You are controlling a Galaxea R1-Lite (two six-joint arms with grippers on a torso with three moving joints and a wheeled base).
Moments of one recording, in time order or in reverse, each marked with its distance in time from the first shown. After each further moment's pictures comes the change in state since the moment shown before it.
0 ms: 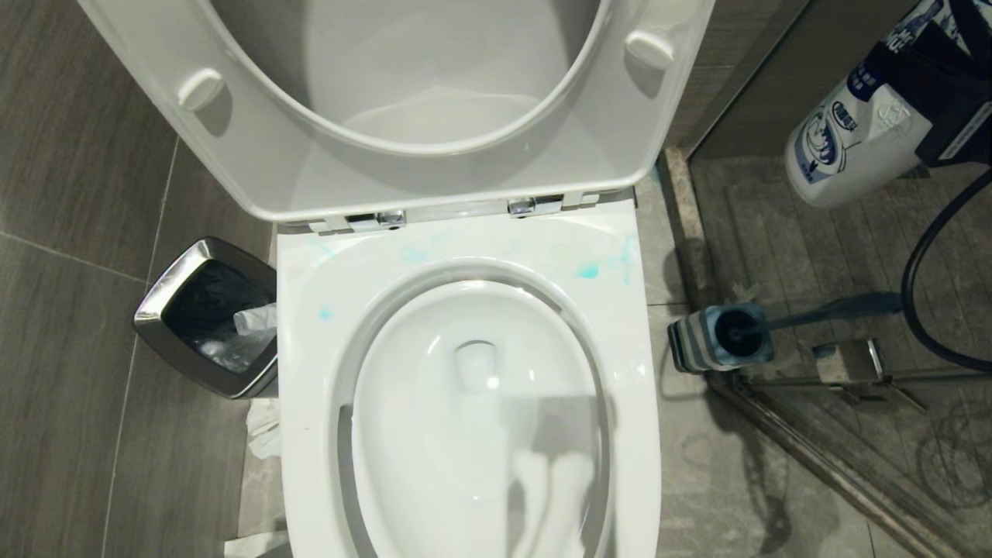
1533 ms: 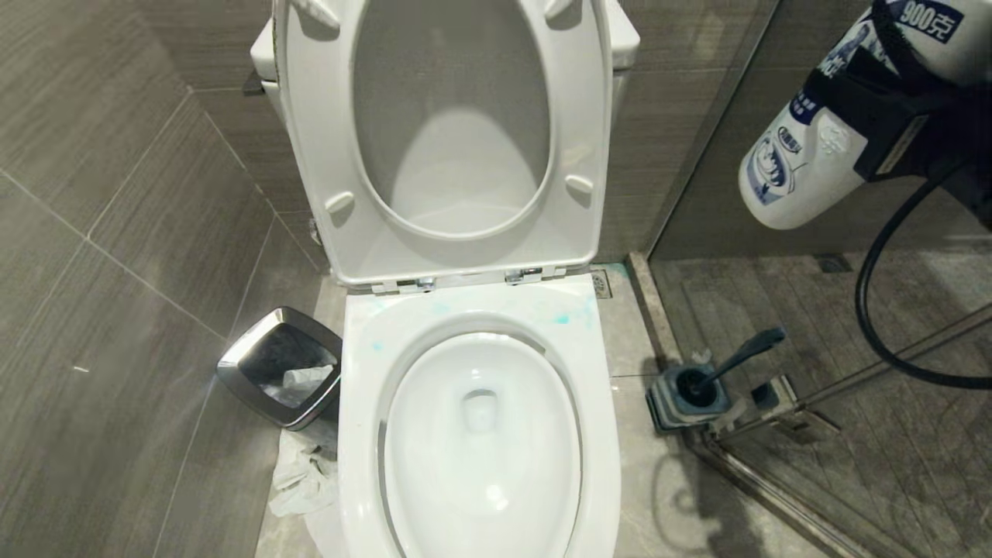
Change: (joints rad) left arm -0.001 0.000 0.000 0.000 -0.001 0.002; right arm 0.138 0.056 -0.038 0.058 -0.089 -0.009
